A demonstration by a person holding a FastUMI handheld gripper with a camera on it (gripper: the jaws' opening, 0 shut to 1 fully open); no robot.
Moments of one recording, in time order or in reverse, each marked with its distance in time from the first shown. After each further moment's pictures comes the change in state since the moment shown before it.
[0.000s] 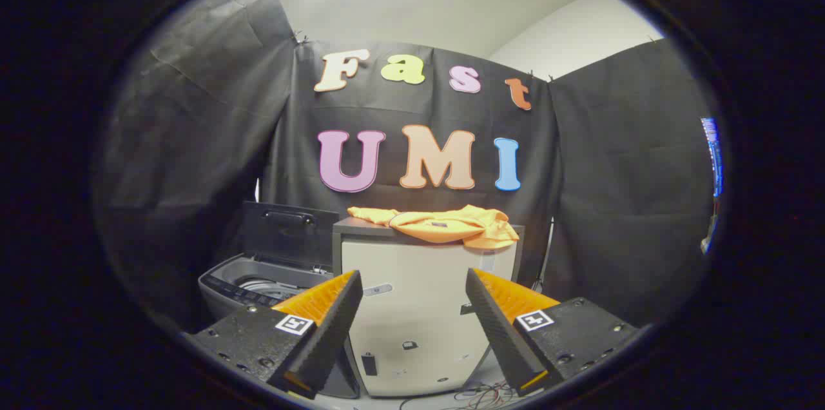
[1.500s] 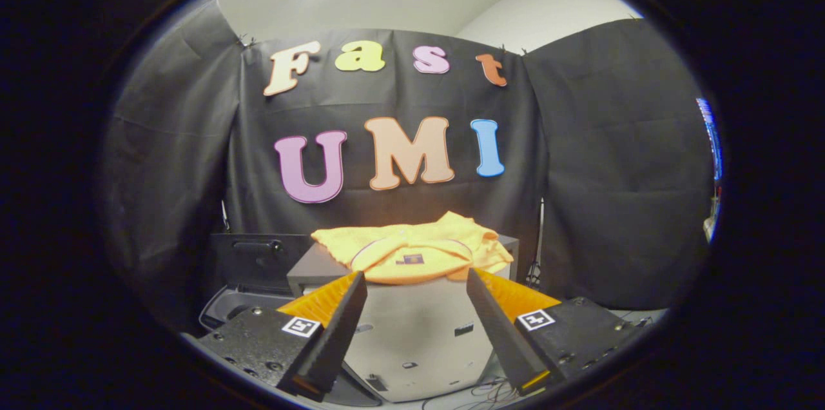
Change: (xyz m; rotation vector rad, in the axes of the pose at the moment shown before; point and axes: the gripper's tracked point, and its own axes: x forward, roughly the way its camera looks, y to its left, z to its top) arm 0.105 -0.040 0.057 0.133 0.113 -0.086
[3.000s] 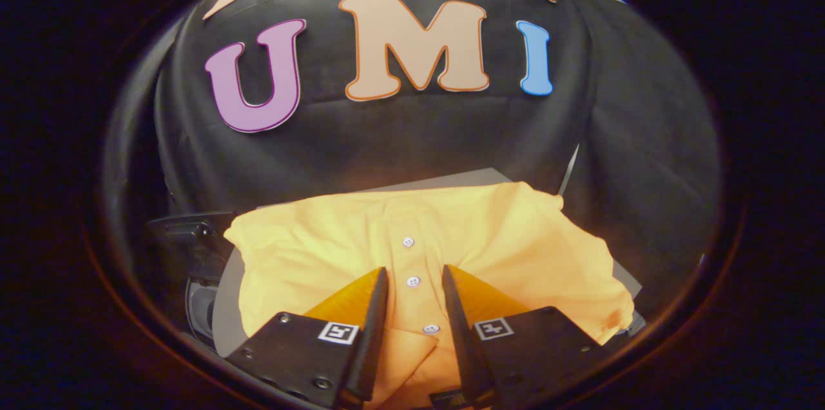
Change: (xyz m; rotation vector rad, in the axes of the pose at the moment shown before) arm 0.237 0.029 -0.076 -0.053 0.515 -0.038
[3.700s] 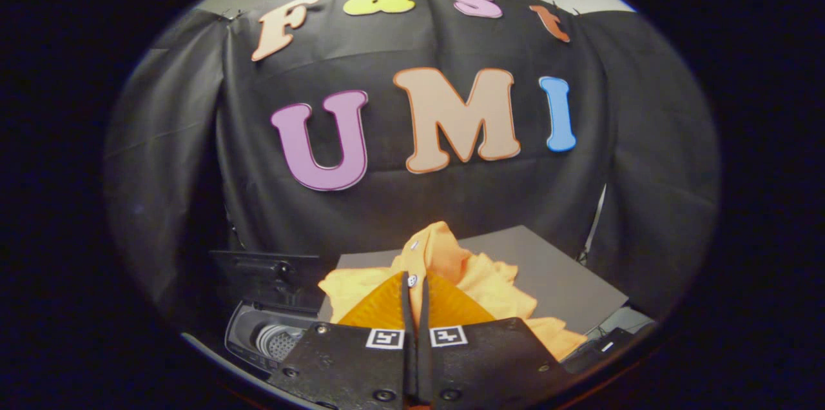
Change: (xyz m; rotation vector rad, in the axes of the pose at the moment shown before) arm -0.111 0.063 0.078 -0.025 -0.301 0.201
